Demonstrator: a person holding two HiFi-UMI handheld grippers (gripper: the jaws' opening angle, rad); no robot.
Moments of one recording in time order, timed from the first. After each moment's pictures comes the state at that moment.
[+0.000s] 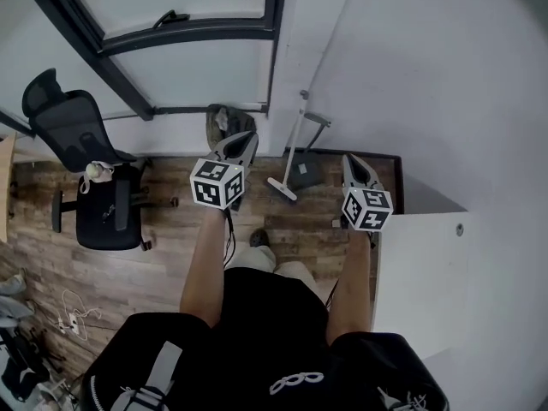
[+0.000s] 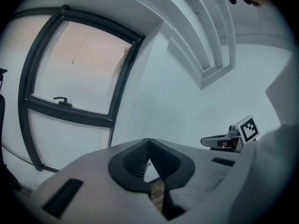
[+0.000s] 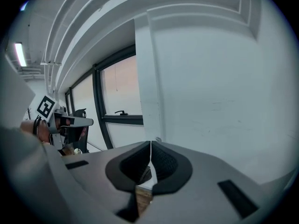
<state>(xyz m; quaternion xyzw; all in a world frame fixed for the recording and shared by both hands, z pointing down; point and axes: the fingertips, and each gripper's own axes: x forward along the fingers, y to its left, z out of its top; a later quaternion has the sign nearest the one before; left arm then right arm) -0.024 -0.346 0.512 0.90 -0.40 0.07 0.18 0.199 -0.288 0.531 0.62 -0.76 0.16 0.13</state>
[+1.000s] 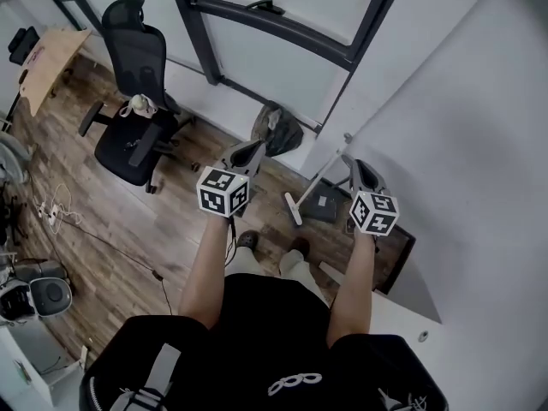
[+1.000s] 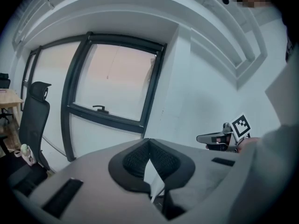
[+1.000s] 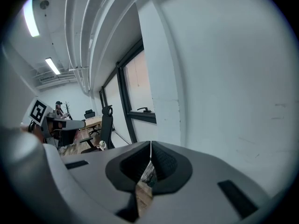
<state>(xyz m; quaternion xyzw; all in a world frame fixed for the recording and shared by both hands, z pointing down) -0.055 -0.360 0.511 0.78 -0.60 0.04 0.18 0.174 -0.434 0.541 0.42 -0.88 0.16 0.16</state>
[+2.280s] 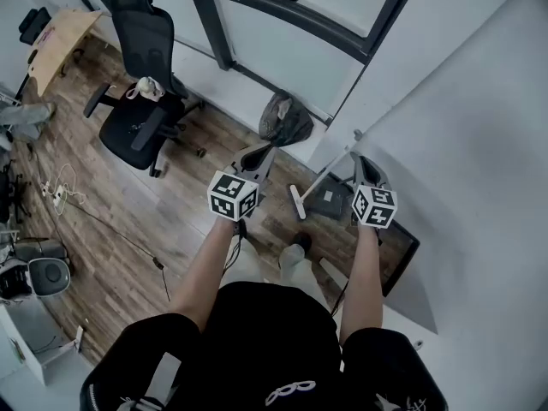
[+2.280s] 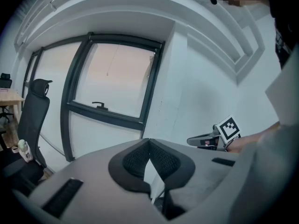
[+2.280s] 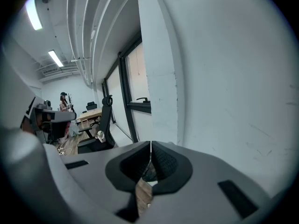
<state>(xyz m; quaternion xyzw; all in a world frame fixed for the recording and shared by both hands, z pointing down) -0.032 -0.361 0.561 0.78 -0.61 0.04 0.17 0.177 -0.468 0.616 0.40 -0.88 0.15 0.20</state>
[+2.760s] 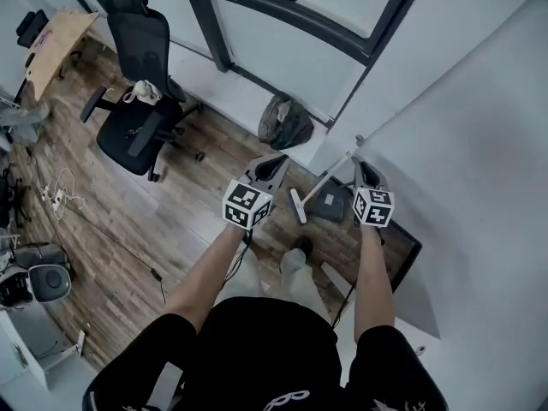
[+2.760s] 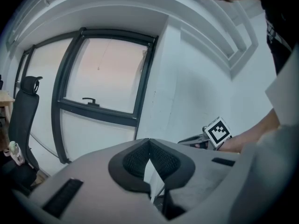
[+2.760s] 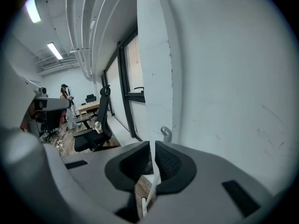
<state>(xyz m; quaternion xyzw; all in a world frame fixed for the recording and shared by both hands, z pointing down) -0.002 -0.384 0.597 0.80 -0.58 0.05 0.16 0.180 -0.492 0.682 0.39 -0.88 0.14 0.24</state>
